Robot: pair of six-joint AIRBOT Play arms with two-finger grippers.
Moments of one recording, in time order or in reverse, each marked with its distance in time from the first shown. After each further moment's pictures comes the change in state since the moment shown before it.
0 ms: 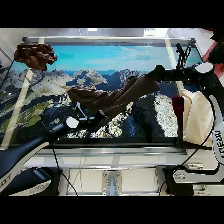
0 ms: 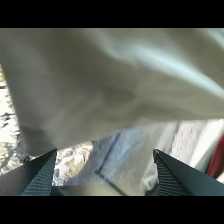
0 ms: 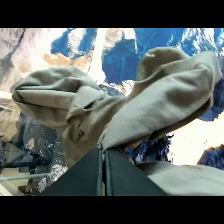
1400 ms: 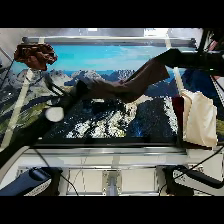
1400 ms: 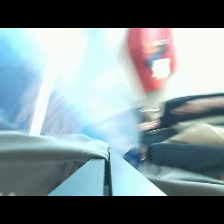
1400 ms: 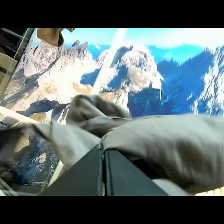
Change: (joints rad) left arm 0.093 0.266 0.208 0.047 0.404 0.278; right arm -0.014 0.219 0.159 -0.030 0.080 0.020
